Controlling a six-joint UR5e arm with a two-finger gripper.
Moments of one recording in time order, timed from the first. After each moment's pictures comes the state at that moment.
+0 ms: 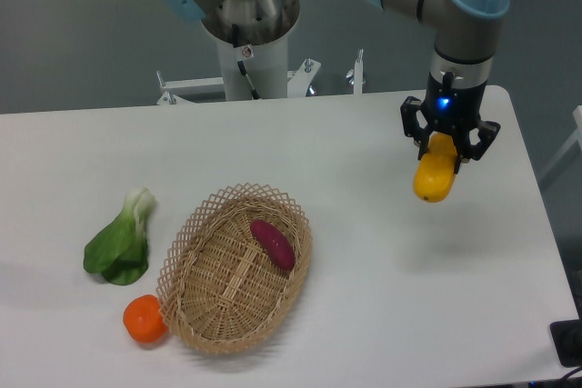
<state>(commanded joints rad) 2.79 -1.76 -1.71 -1.02 1.43 1.35</state>
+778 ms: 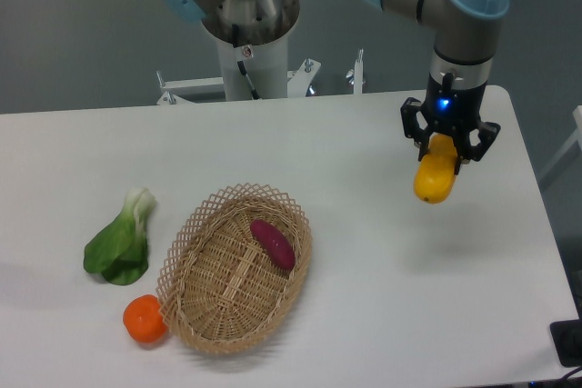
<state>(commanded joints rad) 2.78 -1.77 -1.71 -0.98 1.43 1.32</state>
